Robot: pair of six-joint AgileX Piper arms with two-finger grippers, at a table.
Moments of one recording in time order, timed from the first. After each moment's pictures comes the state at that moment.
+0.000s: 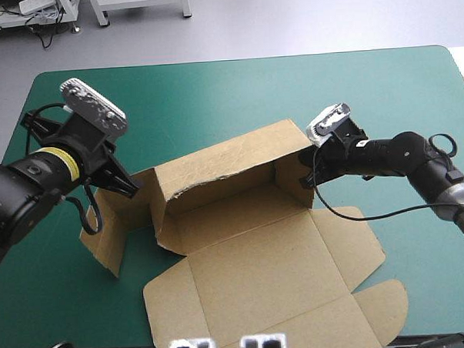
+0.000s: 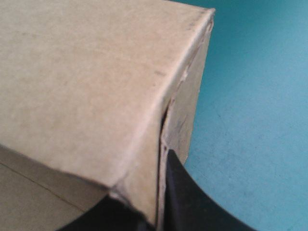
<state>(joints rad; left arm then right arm) -0.72 1.12 -1.50 0.49 1.23 0.04 0.20 1.37 -1.04 0.76 0.67 -0.96</state>
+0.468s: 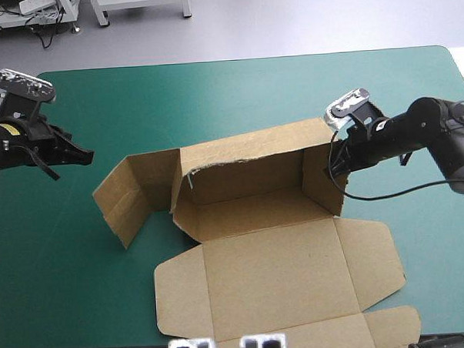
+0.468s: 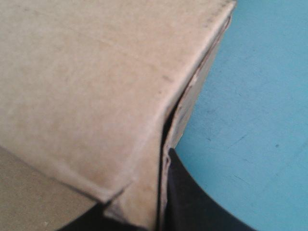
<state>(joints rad) 0.05 1.21 -1.50 -0.13 1.18 0.40 0.12 1.41 -1.31 0.39 1.08 -0.64</state>
